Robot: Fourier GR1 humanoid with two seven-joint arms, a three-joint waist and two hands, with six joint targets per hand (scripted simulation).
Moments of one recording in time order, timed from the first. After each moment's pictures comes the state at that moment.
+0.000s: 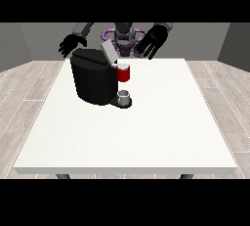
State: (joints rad) left arm -1.03 0.37 0.13 -0.63 -0.67 -0.21 -0.16; right arm -0.17 -0.03 -0.07 -1.37 -0.08 -0.14 -0.11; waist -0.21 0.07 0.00
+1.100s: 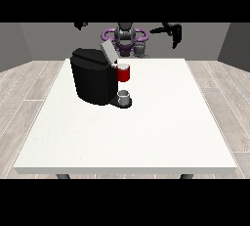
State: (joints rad) left arm -0.62 0.07 0.35 -0.72 -0.27 -0.28 -0.26; right arm -0.21 -0.17 -0.04 -1.47 -0.07 -0.01 0.04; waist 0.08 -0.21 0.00
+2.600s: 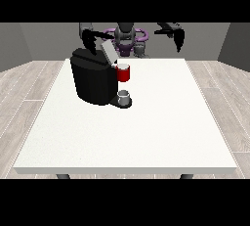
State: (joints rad) left arm -0.29 0.05 0.20 -1.30 -0.01 -0.25 -0.06; right arm -0.48 -0.17 -0.08 -1.16 -0.03 0.06 -0.04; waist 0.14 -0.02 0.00
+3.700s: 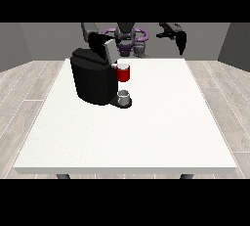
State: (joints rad) left arm -0.25 0.10 0.17 -1.38 0.03 -0.21 -0.07; right arm -0.68 -0.15 -0.08 -1.03 0.02 0.06 -0.07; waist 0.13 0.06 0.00
